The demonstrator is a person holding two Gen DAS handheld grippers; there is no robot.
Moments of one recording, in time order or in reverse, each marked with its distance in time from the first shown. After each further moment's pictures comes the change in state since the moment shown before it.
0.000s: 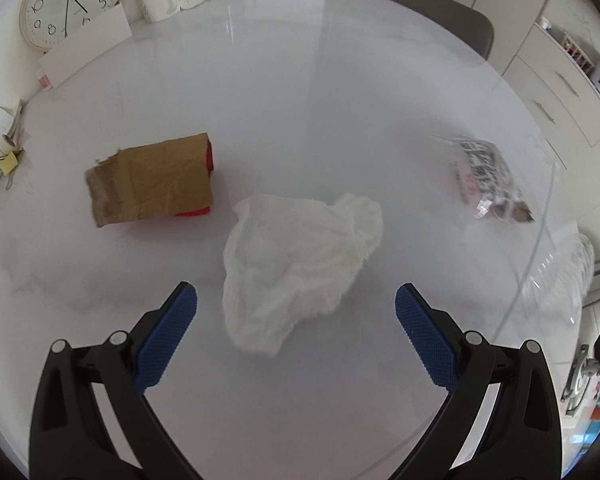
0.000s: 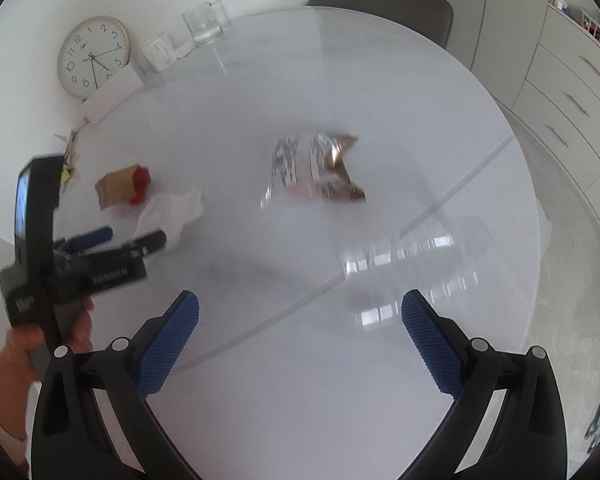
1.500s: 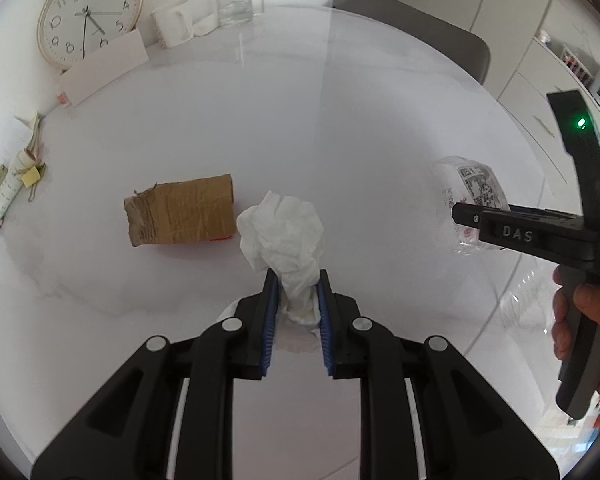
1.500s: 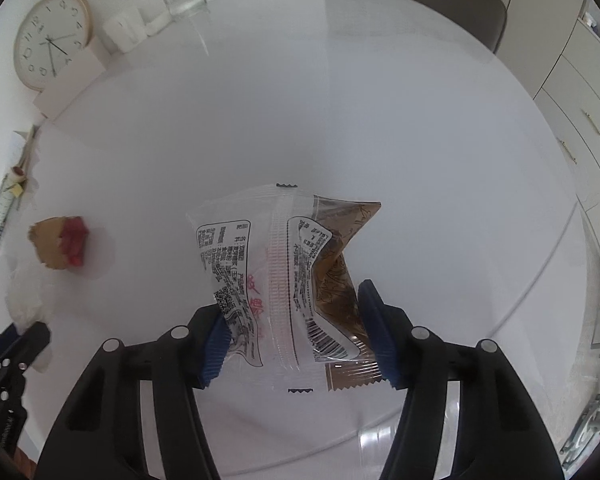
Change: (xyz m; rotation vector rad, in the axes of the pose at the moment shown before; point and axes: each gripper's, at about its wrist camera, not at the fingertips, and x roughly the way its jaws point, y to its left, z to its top) left arm -0.047 0.000 0.004 0.006 -0.073 0.014; right arm 0.087 0.010 0.077 -0.032 0.083 -0.044
